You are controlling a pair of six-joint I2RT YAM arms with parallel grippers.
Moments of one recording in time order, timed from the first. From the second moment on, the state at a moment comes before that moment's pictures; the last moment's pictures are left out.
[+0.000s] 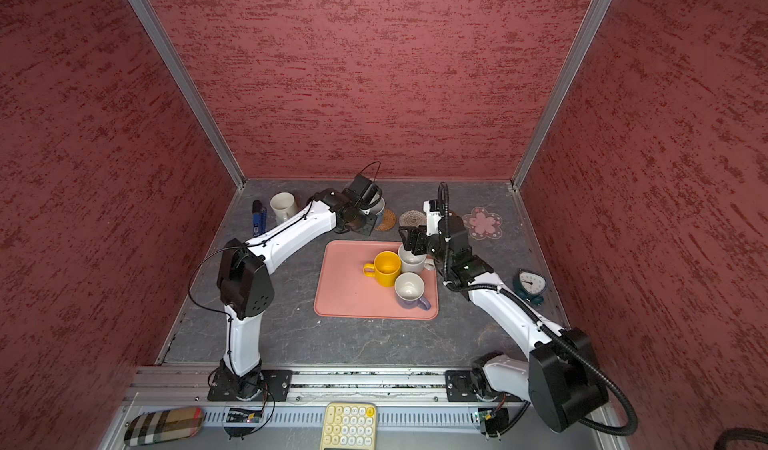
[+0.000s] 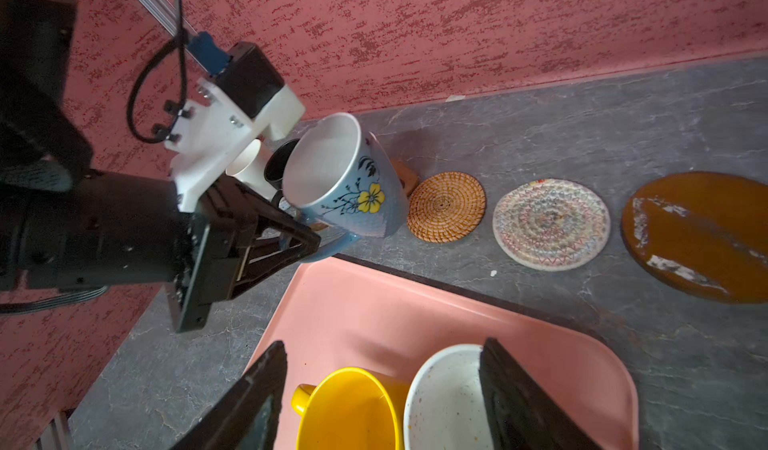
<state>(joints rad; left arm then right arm) -0.65 2.06 1.91 -0.94 -0.19 -0.21 0.39 1.22 0.77 0.09 -0.22 0.43</state>
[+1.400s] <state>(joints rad) -0.58 2.37 2.24 -0.96 -0.10 -0.21 0.39 1.29 0.75 0.14 -0.21 0.44</state>
